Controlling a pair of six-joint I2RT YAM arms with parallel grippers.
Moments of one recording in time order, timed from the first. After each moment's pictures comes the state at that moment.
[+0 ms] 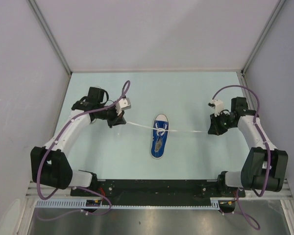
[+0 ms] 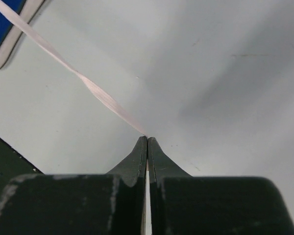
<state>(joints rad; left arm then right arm) -0.22 1.35 1.10 -0.78 0.75 0.84 -0.11 1.33 0.92 -0.80 -0.58 -0.55</state>
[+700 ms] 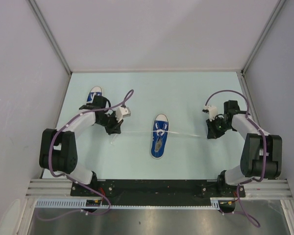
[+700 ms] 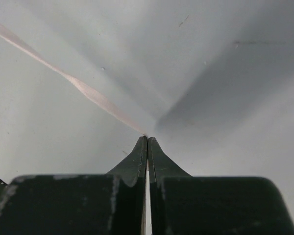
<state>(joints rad) -0.15 1.52 0.96 -0.69 0.61 0.86 -0.10 1.48 0.86 -0.69 -0.47 -0.61</state>
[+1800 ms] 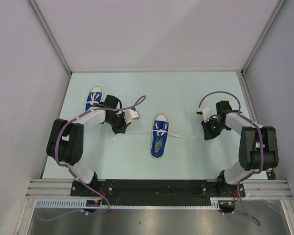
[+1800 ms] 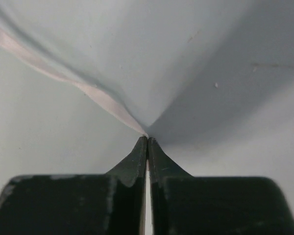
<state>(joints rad) -0.26 1.65 1.01 -0.63 0.48 0.88 0.00 1.56 0.86 -0.62 -0.39 -0.58</state>
